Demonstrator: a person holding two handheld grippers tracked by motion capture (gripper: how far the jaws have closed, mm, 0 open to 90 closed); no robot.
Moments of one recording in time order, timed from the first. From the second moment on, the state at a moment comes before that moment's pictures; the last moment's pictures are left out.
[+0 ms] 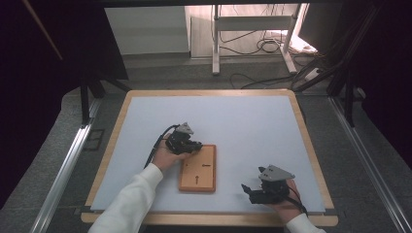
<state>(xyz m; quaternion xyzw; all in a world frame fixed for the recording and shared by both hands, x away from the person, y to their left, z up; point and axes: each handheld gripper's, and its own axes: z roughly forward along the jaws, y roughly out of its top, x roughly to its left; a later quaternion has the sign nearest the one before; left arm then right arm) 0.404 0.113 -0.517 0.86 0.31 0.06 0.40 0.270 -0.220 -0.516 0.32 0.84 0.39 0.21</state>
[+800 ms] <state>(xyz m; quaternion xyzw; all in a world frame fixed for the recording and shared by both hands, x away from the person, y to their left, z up) 0.411 0.117 -0.517 0.86 0.33 0.02 0.39 0.262 -0.185 -0.513 0.25 0.86 0.39 0.21</state>
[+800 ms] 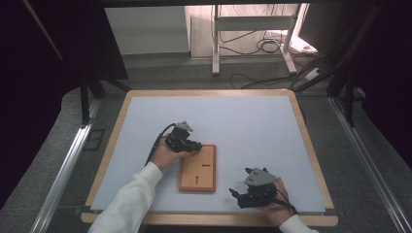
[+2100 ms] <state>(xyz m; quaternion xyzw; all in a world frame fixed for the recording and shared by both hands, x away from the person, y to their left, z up) 0.432 0.121 -0.514 0.86 0.33 -0.04 0.39 0.262 -0.098 -0.517 0.14 0.90 0.33 0.26</state>
